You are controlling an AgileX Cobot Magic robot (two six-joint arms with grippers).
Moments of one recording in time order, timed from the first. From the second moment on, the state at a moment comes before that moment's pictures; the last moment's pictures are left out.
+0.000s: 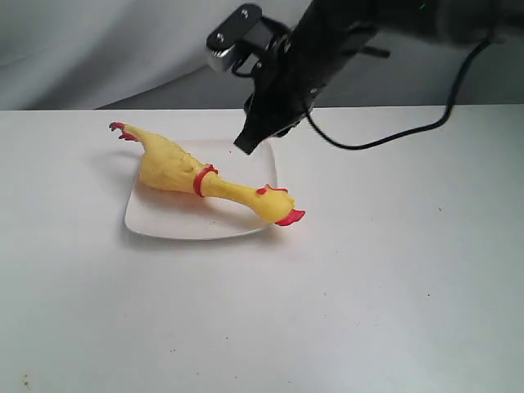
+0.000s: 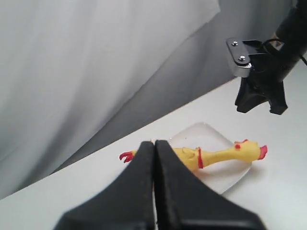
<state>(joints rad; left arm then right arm) -0.80 0.55 -1.07 0.61 1.05 -0.24 0.56 1.94 -1.74 0.16 0.91 -0.59</state>
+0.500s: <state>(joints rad) -0.80 0.32 -1.07 0.30 1.22 -0.21 0.99 1.09 -1.13 0.04 0.38 -0.45</state>
